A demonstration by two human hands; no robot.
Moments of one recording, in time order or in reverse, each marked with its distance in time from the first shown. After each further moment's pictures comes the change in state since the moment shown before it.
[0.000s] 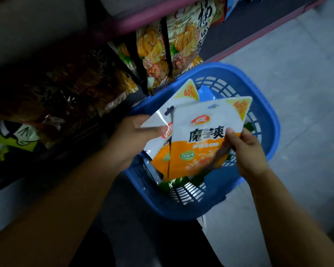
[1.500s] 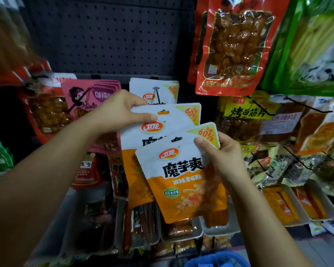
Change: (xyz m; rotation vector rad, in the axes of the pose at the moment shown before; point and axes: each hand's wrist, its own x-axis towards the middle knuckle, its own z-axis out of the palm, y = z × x) left_hand -0.542 0.598 -0.291 0.573 0.544 0.743; right_hand -0.428 -0.690 0.096 0.131 -0.698 -0.920
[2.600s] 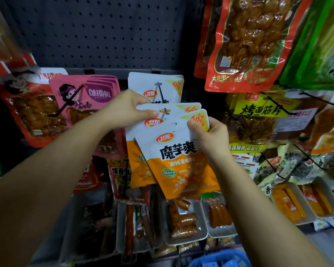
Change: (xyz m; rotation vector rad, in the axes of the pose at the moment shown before) left_hand 0.054 -0.049 0.005 0.107 0.004 -0.063; right_hand 0.071 0.025 0.048 -0.060 0.135 0.078
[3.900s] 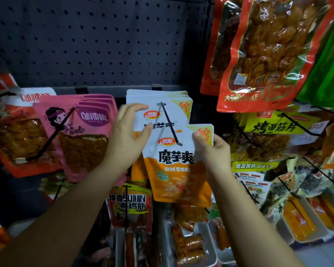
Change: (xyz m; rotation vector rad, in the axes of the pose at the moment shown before) left_hand 0.027 -0.046 0.032 -0.025 0.543 0.239; right_hand 0.043 0.028 0.031 0.129 0.163 0.112
